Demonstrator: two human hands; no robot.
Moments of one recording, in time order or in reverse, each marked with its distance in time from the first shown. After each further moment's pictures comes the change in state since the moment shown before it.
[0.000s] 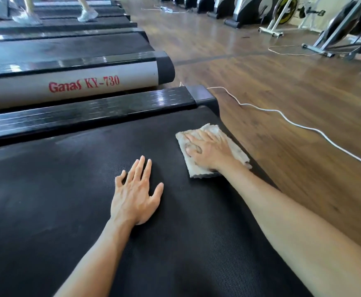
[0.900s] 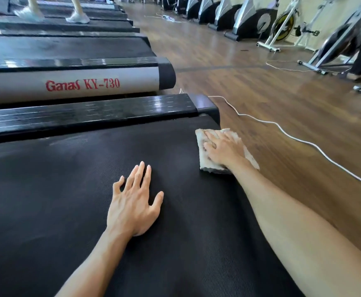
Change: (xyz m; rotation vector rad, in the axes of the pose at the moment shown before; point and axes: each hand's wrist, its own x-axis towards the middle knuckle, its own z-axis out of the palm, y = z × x) left_hand 0.001 0.000 0.004 -0.008 0.029 0.009; right_hand 0.031 0.037 -0.008 -0.014 0.052 0.213
